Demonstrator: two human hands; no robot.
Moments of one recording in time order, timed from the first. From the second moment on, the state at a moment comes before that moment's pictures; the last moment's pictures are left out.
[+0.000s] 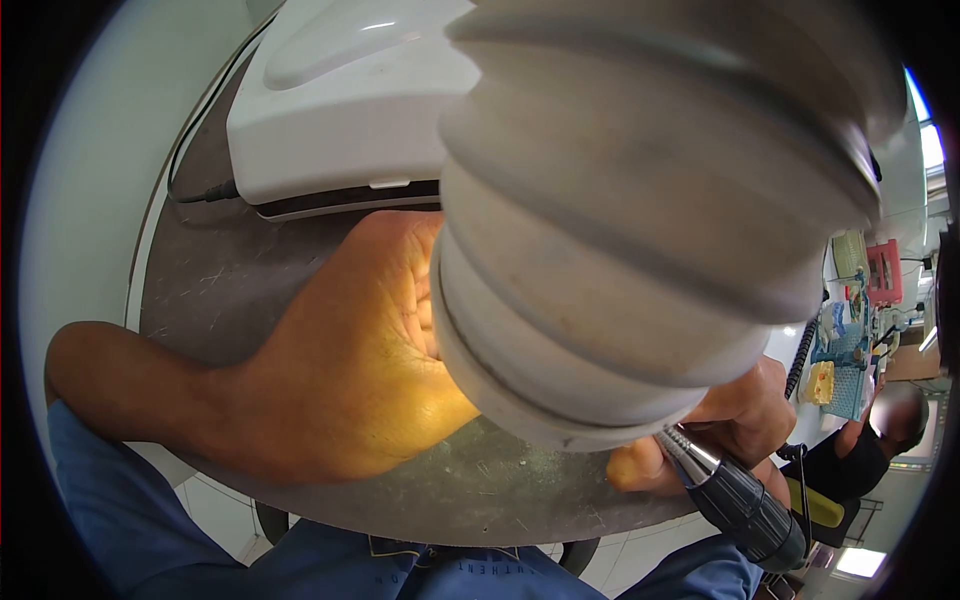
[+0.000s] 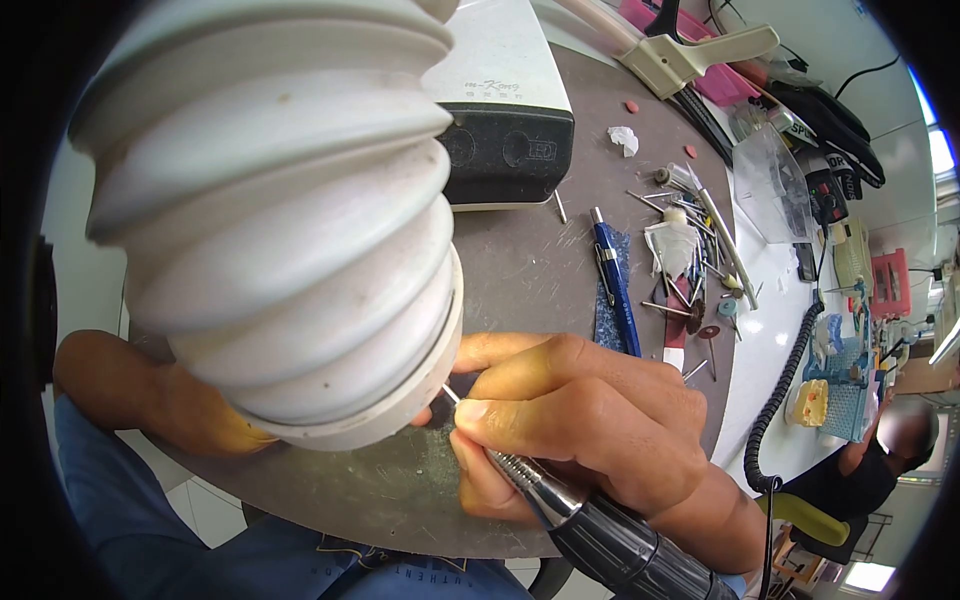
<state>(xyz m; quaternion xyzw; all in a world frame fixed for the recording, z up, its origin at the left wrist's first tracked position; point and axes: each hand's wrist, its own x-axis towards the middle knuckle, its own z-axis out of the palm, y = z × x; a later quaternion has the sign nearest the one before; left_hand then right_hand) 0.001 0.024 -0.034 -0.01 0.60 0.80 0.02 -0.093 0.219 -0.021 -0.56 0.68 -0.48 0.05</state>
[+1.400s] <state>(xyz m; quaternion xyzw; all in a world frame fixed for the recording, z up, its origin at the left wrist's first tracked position) 0.005 0.024 -0.044 0.08 0.70 0.71 -0.07 -0.094 0.221 -0.021 -0.59 0.67 -0.44 0.02</state>
